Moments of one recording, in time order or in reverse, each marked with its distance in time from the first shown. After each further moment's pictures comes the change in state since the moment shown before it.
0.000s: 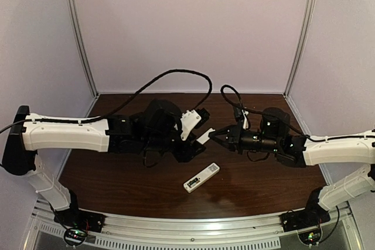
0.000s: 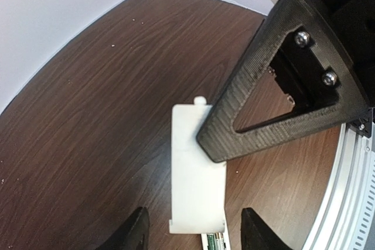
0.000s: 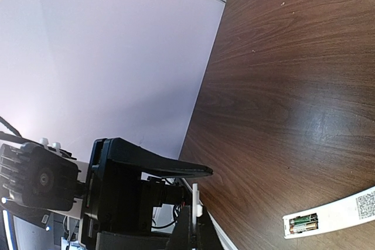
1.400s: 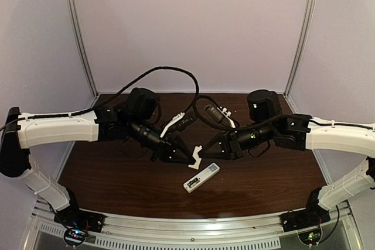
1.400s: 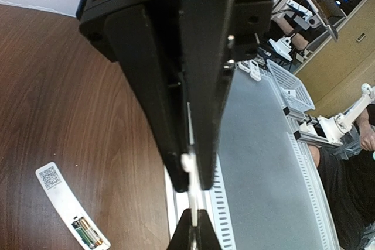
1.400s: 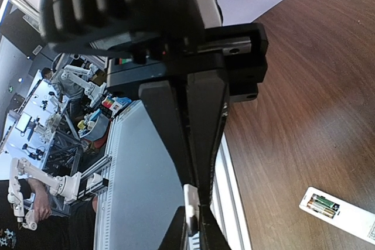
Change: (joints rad) left arm 0.198 -0.075 -0.076 -0.016 1.014 0.055; right arm 0.076 0.035 0.316 -0.520 -0.451 -0.666
